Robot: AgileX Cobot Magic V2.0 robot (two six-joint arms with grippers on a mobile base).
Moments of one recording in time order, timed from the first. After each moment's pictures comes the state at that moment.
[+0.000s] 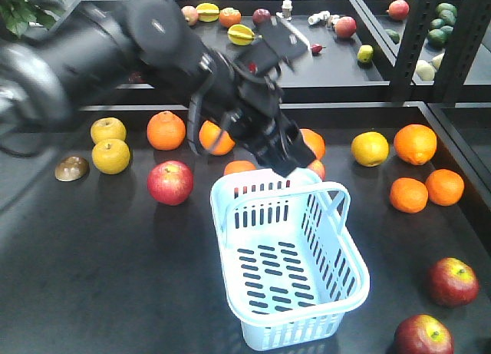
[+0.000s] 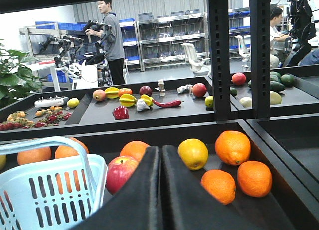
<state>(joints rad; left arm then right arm) -0.58 1.87 -1.87 -0.54 1.02 0.76 0.02 -0.01 0.03 -0.26 0.01 0.31</state>
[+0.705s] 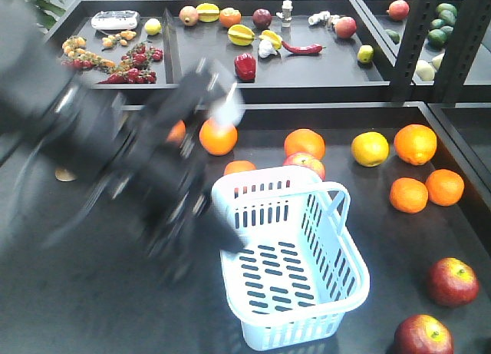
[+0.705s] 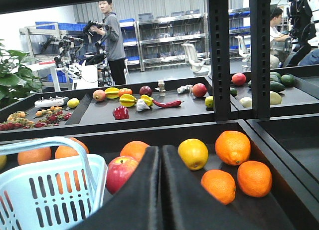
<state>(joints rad) -0.58 1.44 -1.38 -0.64 1.23 0.69 0.02 -0.01 0.03 -0.26 0.01 0.31</state>
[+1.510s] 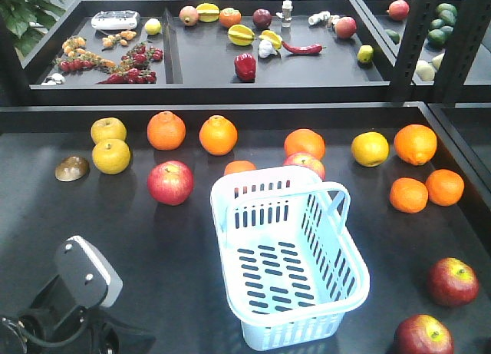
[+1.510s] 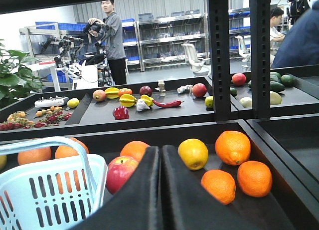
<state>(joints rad) -0.58 1.07 -0.46 -0.68 0.40 0.69 0.02 -0.01 0.03 -0.26 0.01 0.31</state>
